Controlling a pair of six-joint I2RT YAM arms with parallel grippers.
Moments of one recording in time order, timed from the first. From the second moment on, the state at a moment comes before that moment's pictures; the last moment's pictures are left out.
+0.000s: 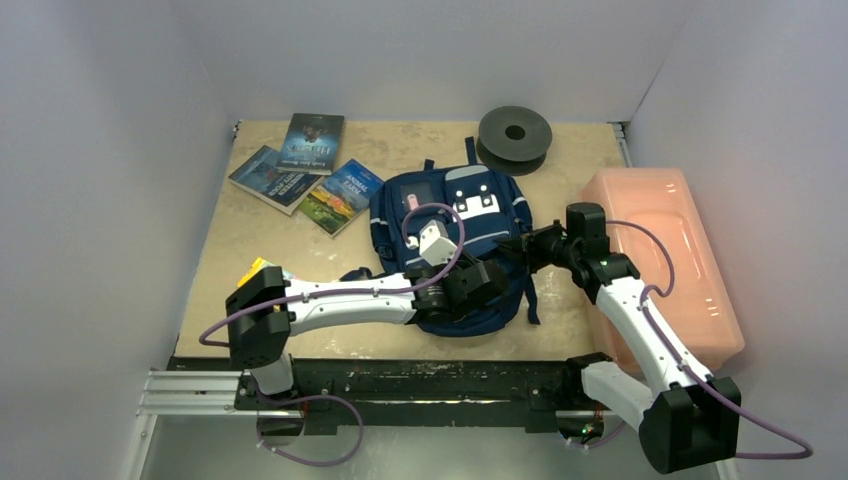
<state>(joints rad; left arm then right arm) -1.28 1.71 1.31 -0.44 -0.81 -1.70 0.19 1.00 0.72 -0.41 -0.42 1.59</state>
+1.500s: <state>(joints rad) -0.93 1.66 1.10 -0.57 -0.49 -0.75 -0.05 1.19 0.77 -0.53 -0.70 0.49</state>
